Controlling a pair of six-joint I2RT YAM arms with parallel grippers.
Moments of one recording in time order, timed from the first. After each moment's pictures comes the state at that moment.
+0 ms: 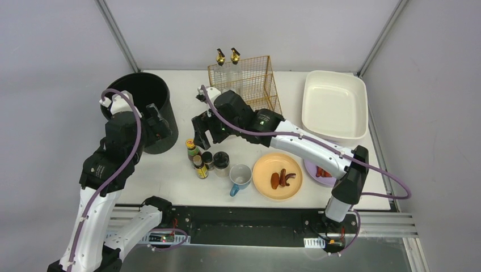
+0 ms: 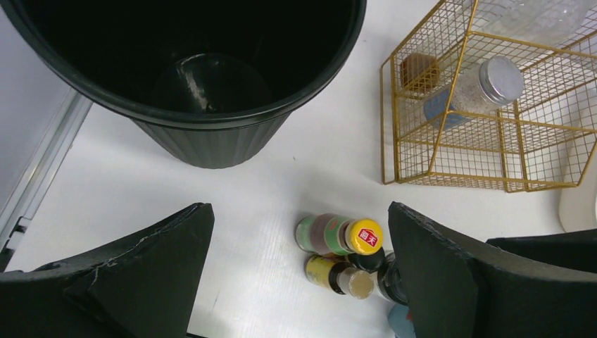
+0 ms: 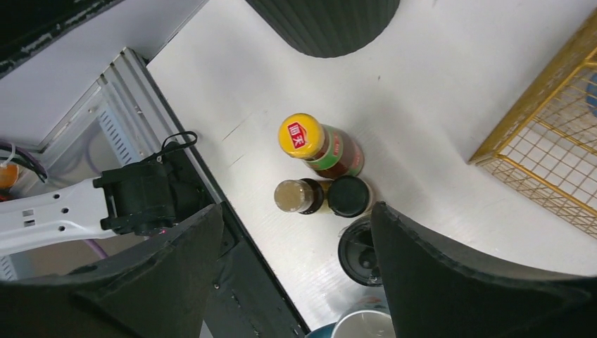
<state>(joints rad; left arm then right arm) -0.33 0.76 1.27 -1.00 -0.44 -0.49 1.09 1.74 1.77 -0.61 -0.07 0.33</state>
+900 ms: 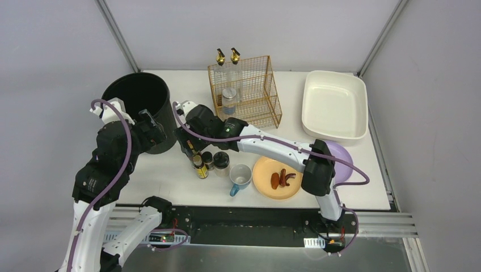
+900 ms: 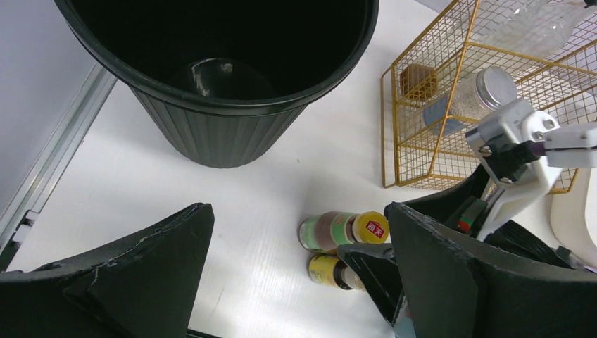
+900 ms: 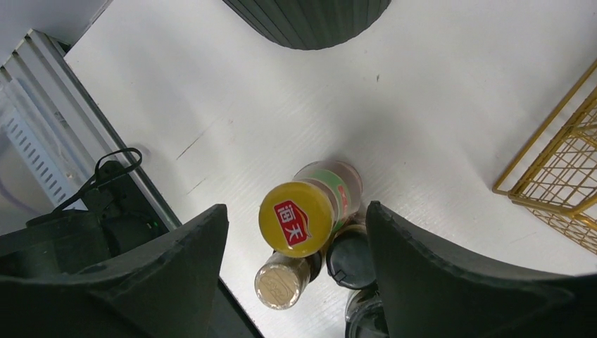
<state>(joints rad) -0.33 0.68 1.27 -1.04 -0.48 -0.50 1.17 2.02 1.91 -0.58 0.06 0.33</state>
